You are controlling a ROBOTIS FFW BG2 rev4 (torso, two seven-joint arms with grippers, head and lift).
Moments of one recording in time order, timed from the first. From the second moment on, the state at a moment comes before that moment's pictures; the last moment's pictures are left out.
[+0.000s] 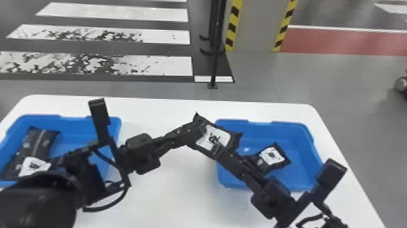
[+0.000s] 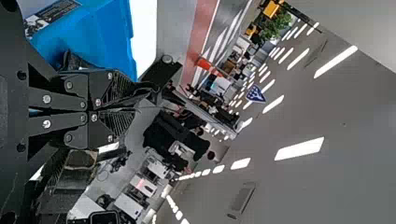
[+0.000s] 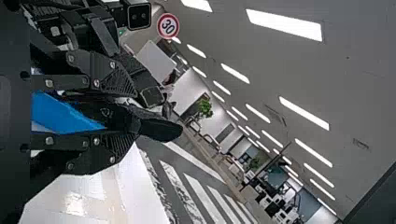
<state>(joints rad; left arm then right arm) 0.06 0.16 -0.09 -1.94 0.61 0.71 -0.75 0.48 -0.10 -0.02 -2.09 -0.80 0.42 0.57</state>
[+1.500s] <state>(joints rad) 0.34 0.12 0.22 -2.07 0.68 0.61 -0.70 0.28 -0.15 -0.25 -1.90 -0.41 0.42 0.49</state>
